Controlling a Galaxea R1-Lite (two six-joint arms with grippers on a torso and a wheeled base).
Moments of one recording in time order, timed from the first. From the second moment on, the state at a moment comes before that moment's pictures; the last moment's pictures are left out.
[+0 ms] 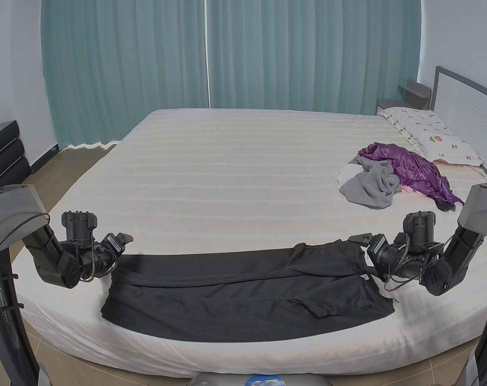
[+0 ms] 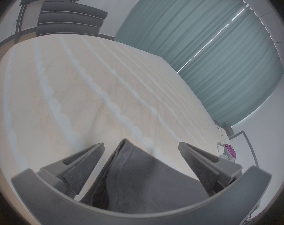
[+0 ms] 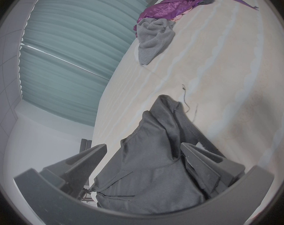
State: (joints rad) left arm 0.04 2.22 -0.73 -0.85 -0.06 -0.77; right arm 0.16 2.16 -0.59 -0.99 0.22 0.98
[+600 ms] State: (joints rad) left arm 0.06 2.31 -0.80 -0.86 -0.04 -0.78; right arm 0.13 2.18 -0.55 -1.02 0.23 0.99
